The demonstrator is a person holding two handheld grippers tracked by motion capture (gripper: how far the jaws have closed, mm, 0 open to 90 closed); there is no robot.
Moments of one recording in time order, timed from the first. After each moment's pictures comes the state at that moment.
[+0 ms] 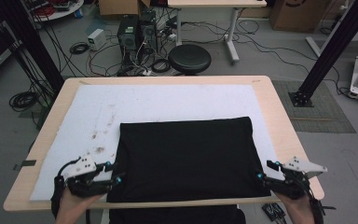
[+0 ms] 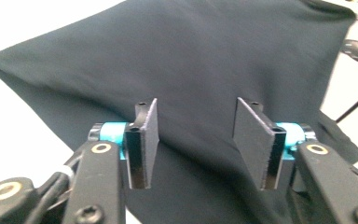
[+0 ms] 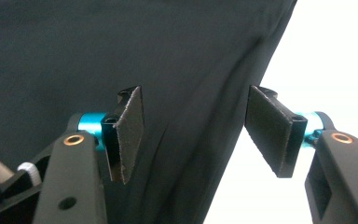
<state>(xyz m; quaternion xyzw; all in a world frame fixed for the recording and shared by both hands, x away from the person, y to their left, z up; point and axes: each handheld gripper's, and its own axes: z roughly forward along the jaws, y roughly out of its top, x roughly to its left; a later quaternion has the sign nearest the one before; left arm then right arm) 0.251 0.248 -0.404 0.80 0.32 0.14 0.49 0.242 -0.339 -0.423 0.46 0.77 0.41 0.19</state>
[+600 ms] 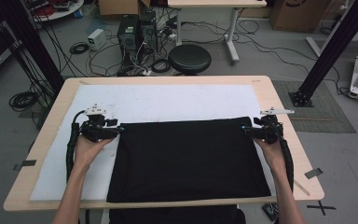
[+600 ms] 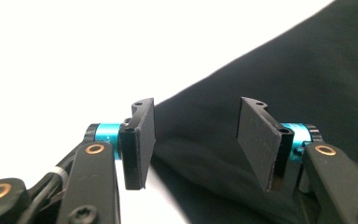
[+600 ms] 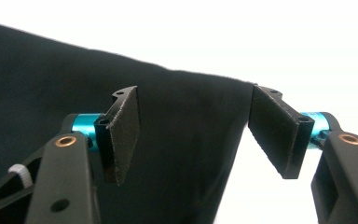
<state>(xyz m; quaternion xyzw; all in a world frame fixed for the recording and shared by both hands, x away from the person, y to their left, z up) 0.398 0.259 -0.406 0.78 0.44 0.15 0.42 0.399 -0.311 -0.410 0.50 0.76 0.37 0.22</state>
